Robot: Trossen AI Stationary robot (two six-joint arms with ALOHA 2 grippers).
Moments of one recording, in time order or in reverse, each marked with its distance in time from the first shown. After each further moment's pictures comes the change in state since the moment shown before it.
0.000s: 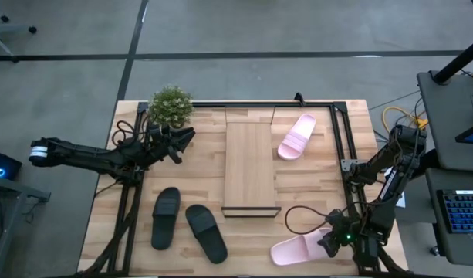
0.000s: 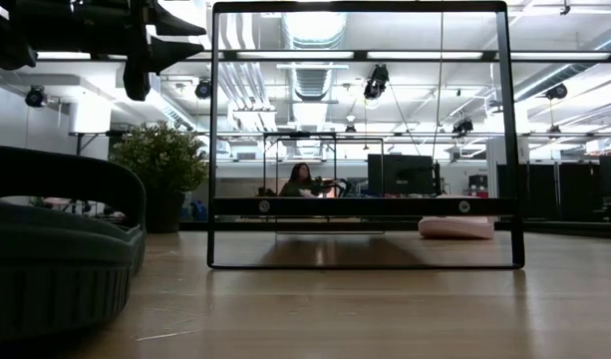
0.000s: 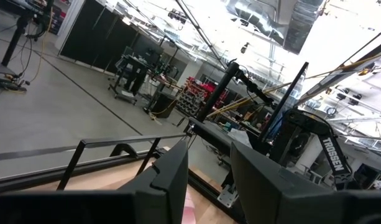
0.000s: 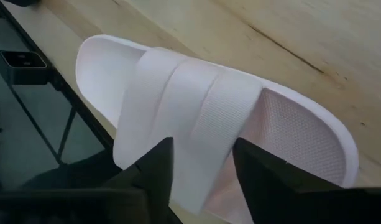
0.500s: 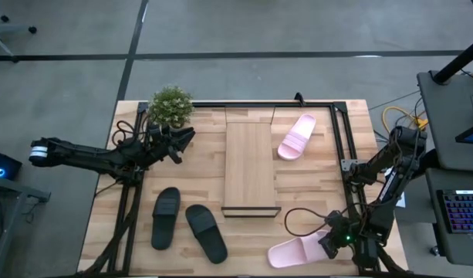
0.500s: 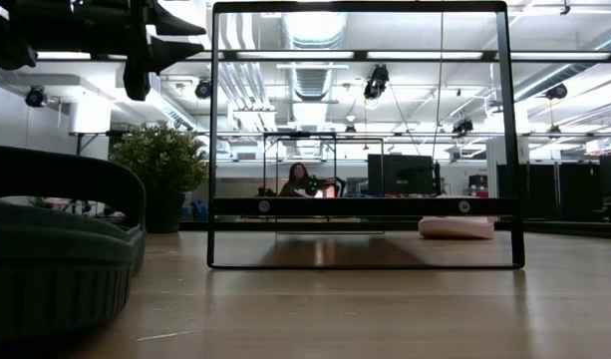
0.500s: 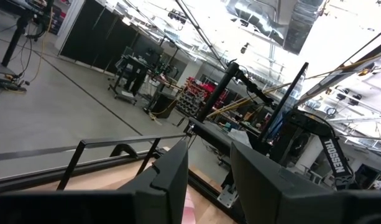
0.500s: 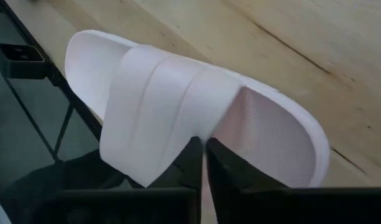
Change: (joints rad) left arm 0.000 0.000 0.000 0.001 0.000 0.000; right arm 0.000 0.019 0.001 0.019 -0.003 -0.029
